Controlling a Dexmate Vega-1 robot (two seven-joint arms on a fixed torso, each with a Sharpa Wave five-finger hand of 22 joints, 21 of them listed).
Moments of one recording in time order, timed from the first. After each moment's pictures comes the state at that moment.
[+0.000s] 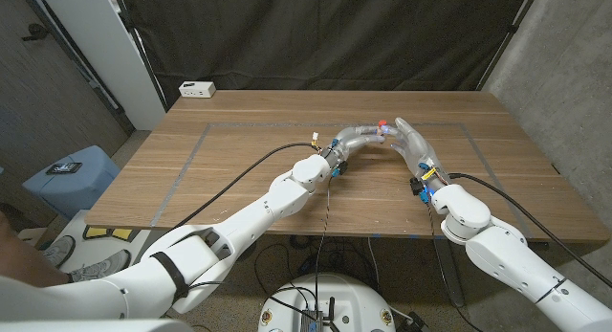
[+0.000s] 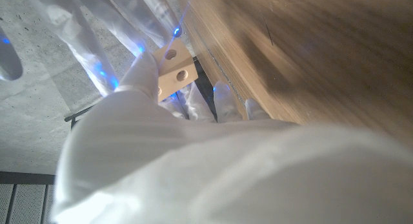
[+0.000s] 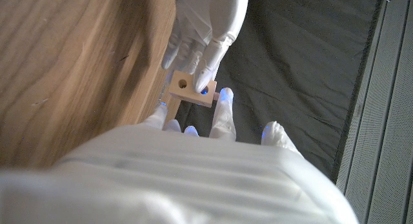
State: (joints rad) left arm 0.55 0.12 0.77 -1.06 -0.29 -0.19 0.00; left_hand 0.99 0.03 0.31 -0.15 0.17 0.85 -0.21 0.20 0.19 0.85 -0.22 0.21 0.44 0.41 -0.05 0.21 0.19 0.06 0.14 0.20 0.18; right arm -1.27 -0.71 -0.27 -1.99 0.57 0.07 -0.29; right_hand 0.19 0.14 0.30 -0.06 0.18 0.60 -0.02 0.20 0.17 -0.17 0.03 0.20 0.18 -0.17 0.12 0.20 0.19 0.01 0.16 0.20 0.17
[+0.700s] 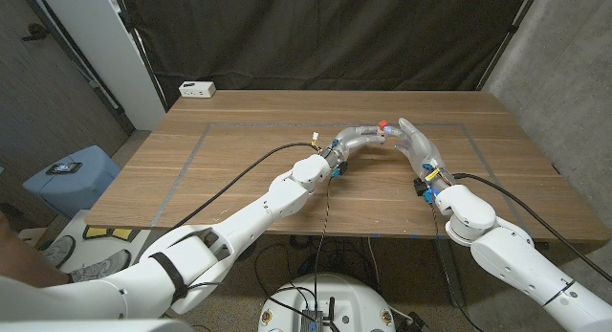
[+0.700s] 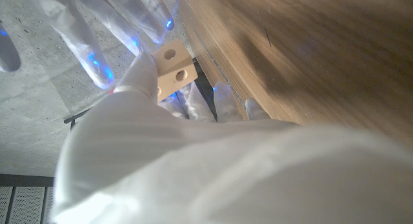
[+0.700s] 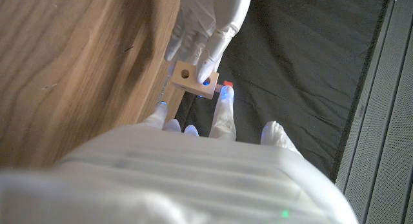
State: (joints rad) left arm 0.56 0.13 0.78 -1.07 -0.29 -0.19 0.00; left_hand 0.99 0.03 0.31 -0.15 0.17 0.85 -0.22 0.20 0.19 0.86 -0.22 0.21 0.44 0.41 -0.05 0.21 0.19 0.06 0.14 0.20 0.18; right arm -1.30 -0.73 -0.24 -2.01 0.57 0.05 -0.32; right_hand 0.20 0.14 0.31 -0.07 0.18 0.63 -0.02 0.20 0.17 -0.17 0.03 0.20 0.18 -0.17 0.12 0.20 0.19 0.03 0.15 0.20 0.17
